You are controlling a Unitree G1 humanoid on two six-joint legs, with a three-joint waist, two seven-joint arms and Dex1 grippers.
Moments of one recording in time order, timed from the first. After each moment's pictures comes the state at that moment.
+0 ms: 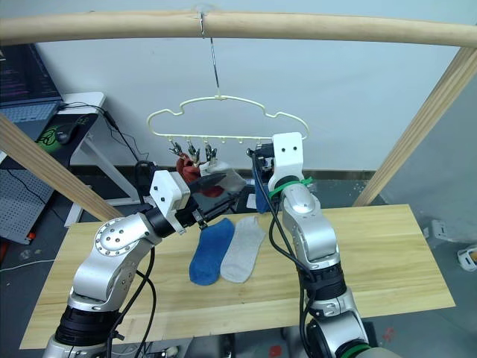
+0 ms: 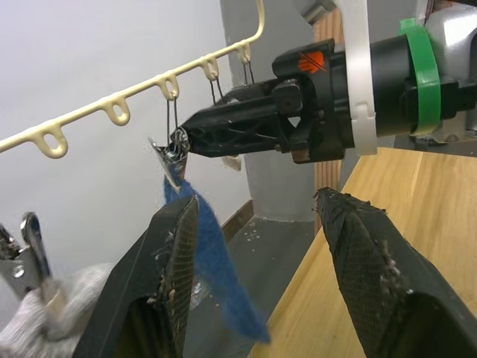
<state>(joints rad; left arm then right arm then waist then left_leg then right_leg) -0.25 0.50 -0.03 -0.33 -0.33 0.22 -0.69 -0.59 0.13 0.11 -0.15 0.02 0.64 -0.03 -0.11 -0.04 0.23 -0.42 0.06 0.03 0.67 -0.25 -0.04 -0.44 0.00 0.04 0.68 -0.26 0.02</state>
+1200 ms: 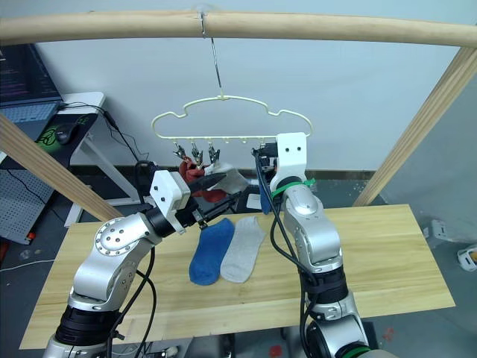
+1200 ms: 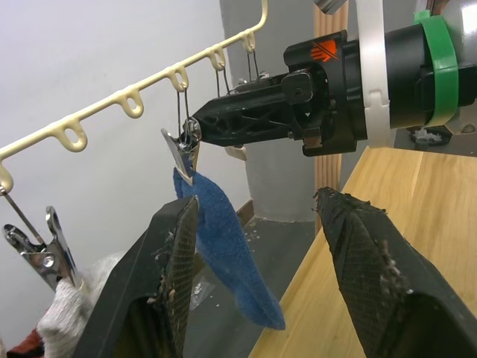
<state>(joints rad) -0.25 0.49 -0.03 -0.33 -0.33 0.21 -0.69 -0.58 0.14 0.10 -0.19 0.06 0.66 -0.04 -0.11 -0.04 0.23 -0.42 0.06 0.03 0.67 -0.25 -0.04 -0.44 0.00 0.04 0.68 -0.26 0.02</state>
